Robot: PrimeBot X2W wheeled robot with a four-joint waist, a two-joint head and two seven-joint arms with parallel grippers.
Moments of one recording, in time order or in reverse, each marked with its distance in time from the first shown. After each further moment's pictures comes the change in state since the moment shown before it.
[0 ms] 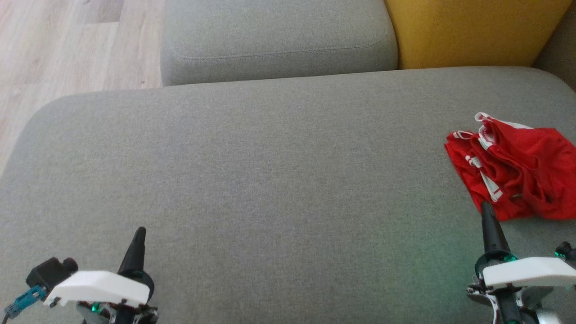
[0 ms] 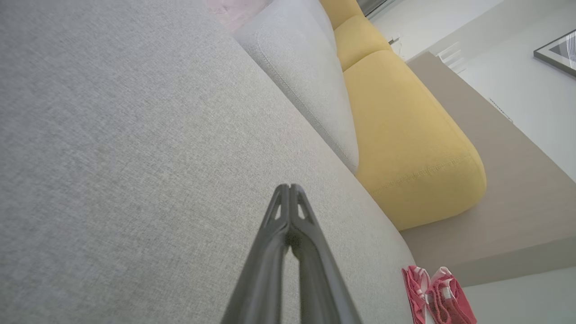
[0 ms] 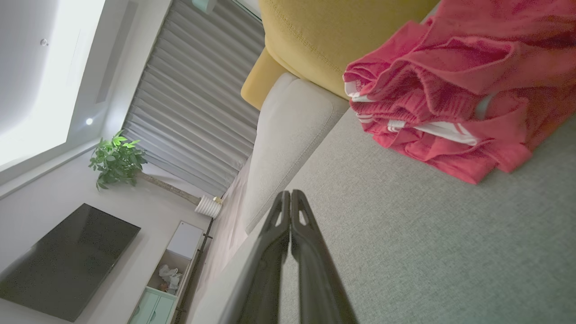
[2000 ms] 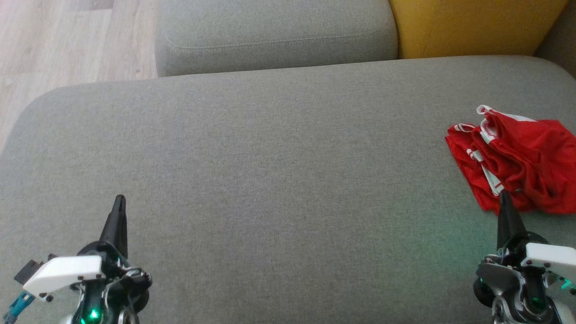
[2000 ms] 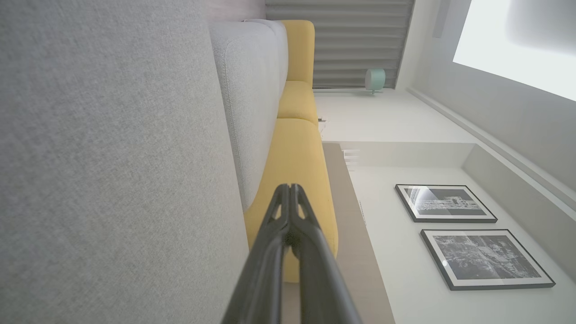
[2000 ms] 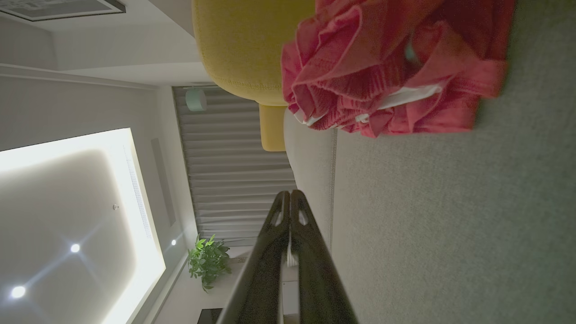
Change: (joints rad) left arm -0.118 -0.124 0.200 0.092 -0.537 -0.142 0.115; right arm -0.116 -0.001 -0.065 0.142 0.632 0.000 0.026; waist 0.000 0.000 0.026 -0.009
